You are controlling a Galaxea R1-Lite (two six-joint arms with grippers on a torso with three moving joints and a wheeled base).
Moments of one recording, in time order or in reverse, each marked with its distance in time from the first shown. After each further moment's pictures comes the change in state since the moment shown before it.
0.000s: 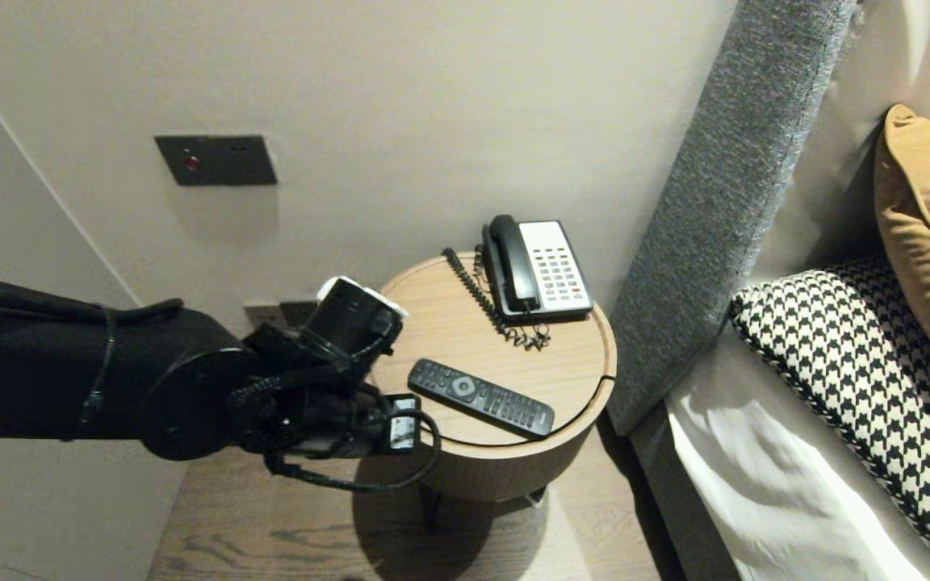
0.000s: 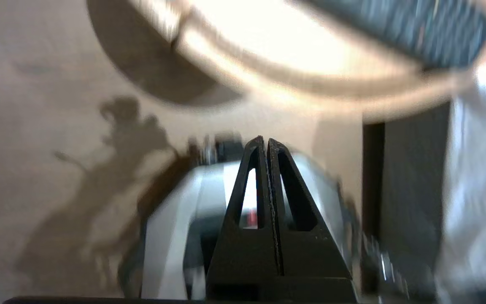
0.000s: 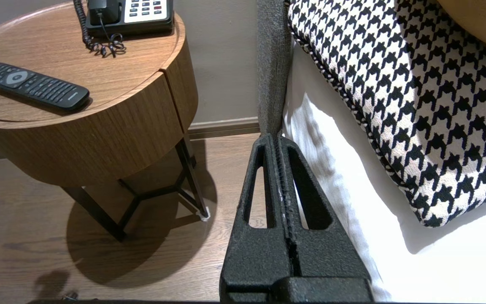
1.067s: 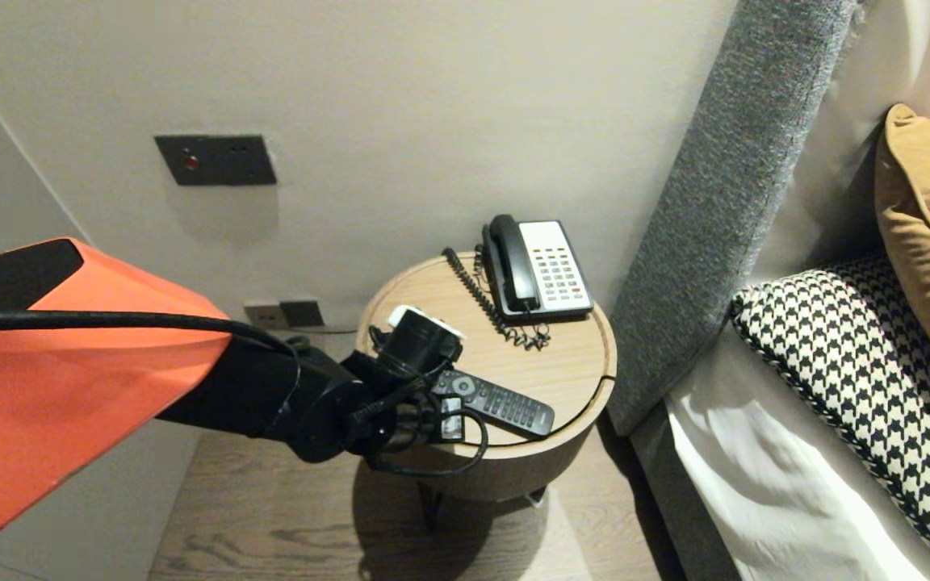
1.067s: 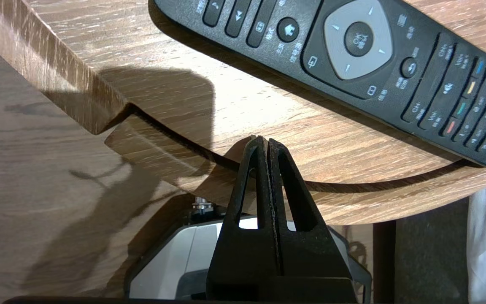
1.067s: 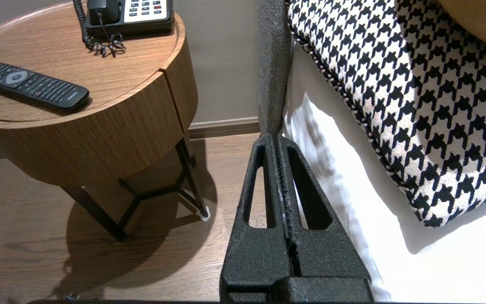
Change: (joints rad) left arm -0.021 0.243 -0.085 -0.208 0.079 0.000; right arm 0.000 0.000 0.000 0.000 0.000 0.000
